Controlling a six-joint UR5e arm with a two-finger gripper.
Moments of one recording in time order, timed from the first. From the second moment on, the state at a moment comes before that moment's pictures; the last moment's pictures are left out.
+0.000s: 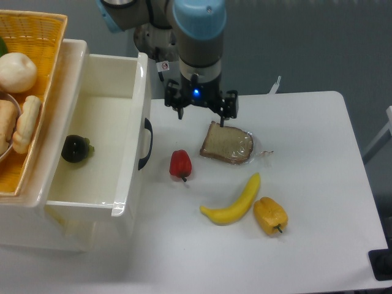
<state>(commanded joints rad) 2.50 -1.67 -1.62 -1.38 1.59 0.68</state>
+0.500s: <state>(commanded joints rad) 2.51 -1.75 -1.62 -1.37 1.59 0.66</state>
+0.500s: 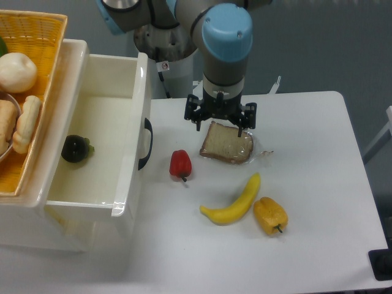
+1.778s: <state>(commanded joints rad) 2.43 -1.86 -1.63 -1.38 1.40 0.53</state>
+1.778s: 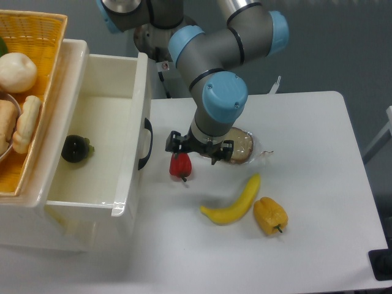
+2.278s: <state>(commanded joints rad) 2.39 -1.85 -1.63 -1.38 1.39 0.53</state>
